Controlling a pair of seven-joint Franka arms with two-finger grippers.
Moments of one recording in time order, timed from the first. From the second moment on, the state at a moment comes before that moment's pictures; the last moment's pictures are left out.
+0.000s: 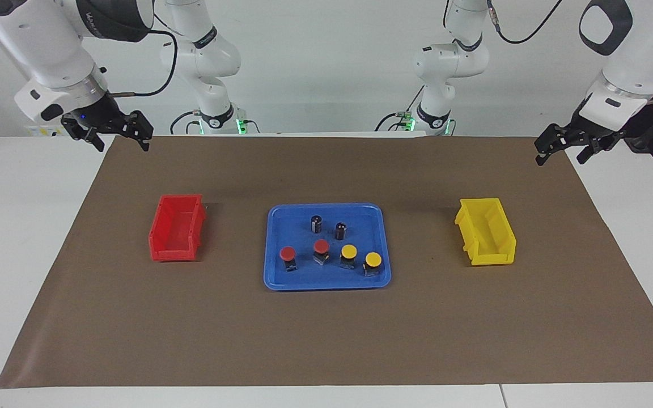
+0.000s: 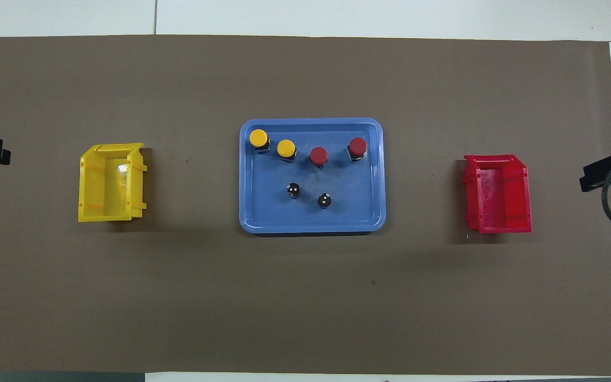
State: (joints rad) left arm 0.01 0.01 0.02 -1.58 0.01 1.58 0.10; right arm -0.06 -0.03 -0.01 -1.62 -0.05 1.45 -0.08
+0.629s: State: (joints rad) left arm 0.01 0.01 0.02 -1.58 0.01 1.58 0.10; right arm -0.07 -0.03 -0.01 -1.62 -0.05 1.45 -0.08
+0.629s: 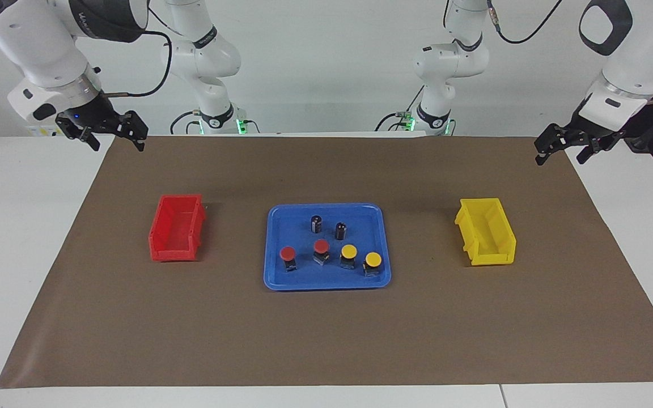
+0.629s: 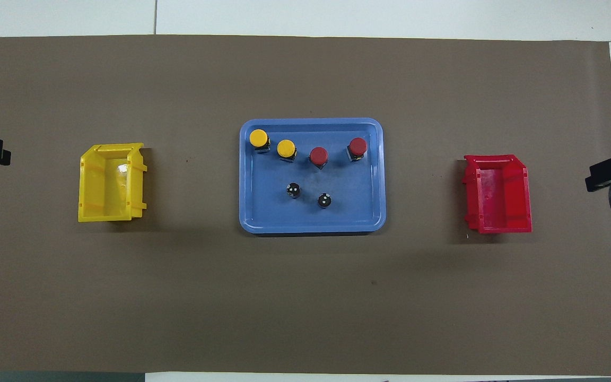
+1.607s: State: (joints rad) left arm 0.01 0.01 0.02 -1.58 0.01 1.58 0.10; right arm 0.27 0.34 0.07 -1.41 0.01 1.78 0.39
